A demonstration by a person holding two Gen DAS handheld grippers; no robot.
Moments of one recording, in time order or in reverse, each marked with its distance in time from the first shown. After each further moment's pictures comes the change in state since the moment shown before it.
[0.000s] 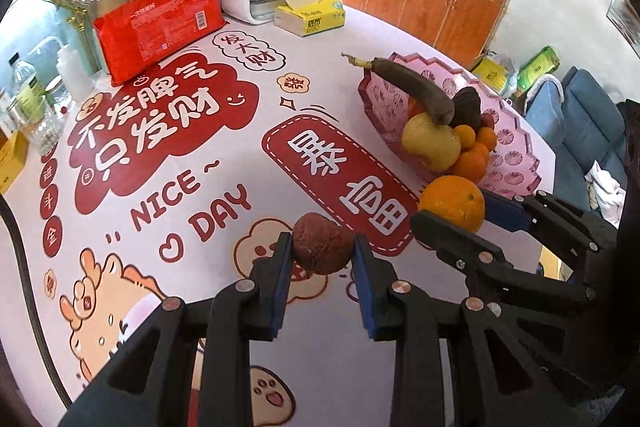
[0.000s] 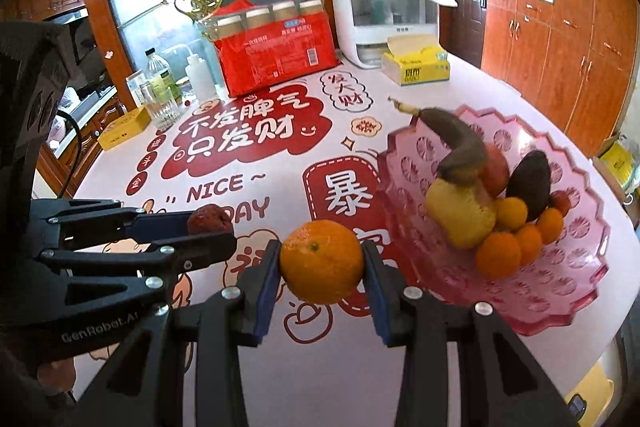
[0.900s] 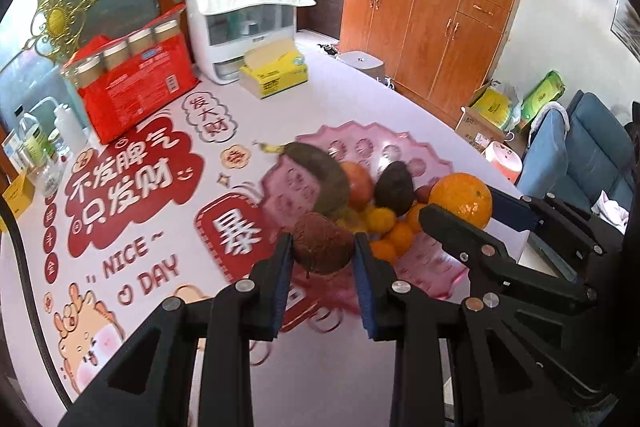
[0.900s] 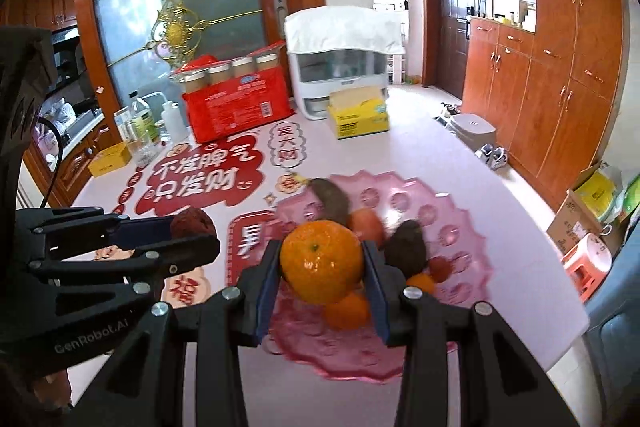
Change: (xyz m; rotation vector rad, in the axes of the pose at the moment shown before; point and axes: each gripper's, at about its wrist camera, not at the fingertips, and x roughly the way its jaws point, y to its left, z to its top) left arm -0.013 -0.140 0.074 -0.007 -0.112 0.061; right arm -0.075 -0.127 0.046 -0.038 -0.101 -0.046
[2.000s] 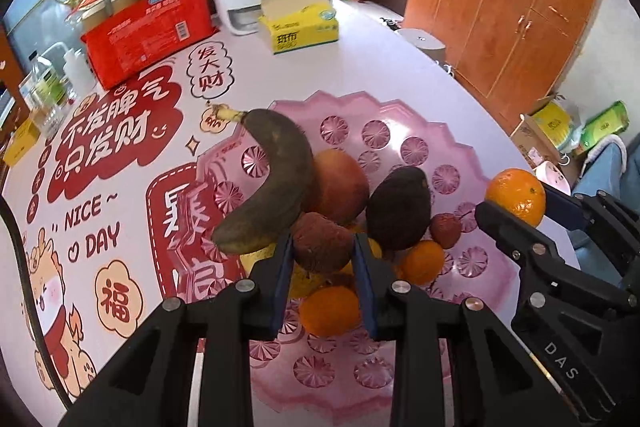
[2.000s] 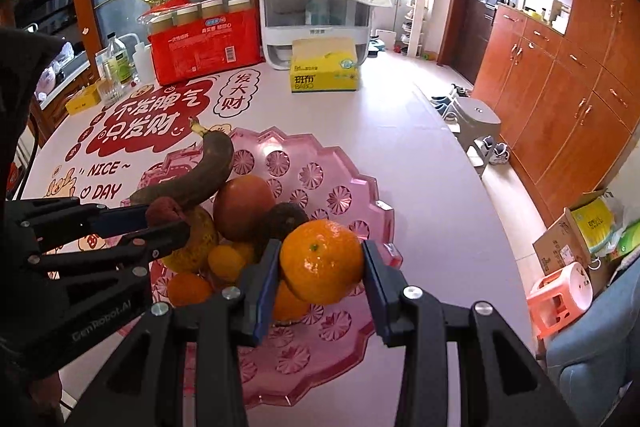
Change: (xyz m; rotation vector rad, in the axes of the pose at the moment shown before) left arm 0.121 -0.059 0.018 -0.208 0.113 0.185; right arm 0.076 -0.112 0.004 -0.164 0.166 0.016
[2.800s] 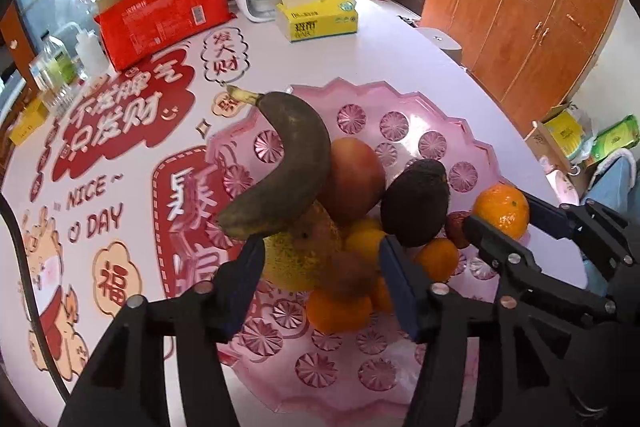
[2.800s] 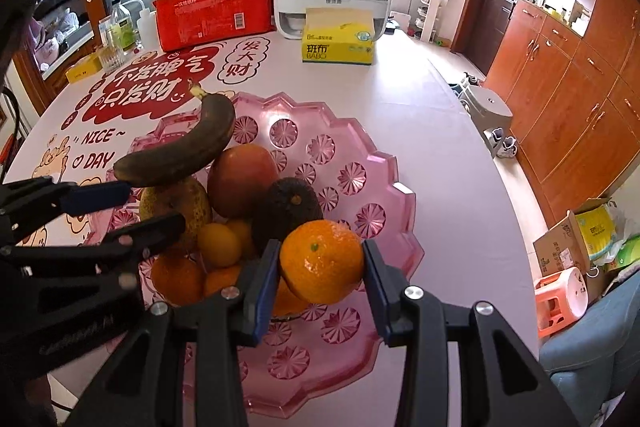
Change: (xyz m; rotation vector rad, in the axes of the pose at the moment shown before) left arm 0.006 0.003 -0.006 -0.042 0.014 0.036; right arm 0.029 0.007 -0.003 -0.060 0.090 0.004
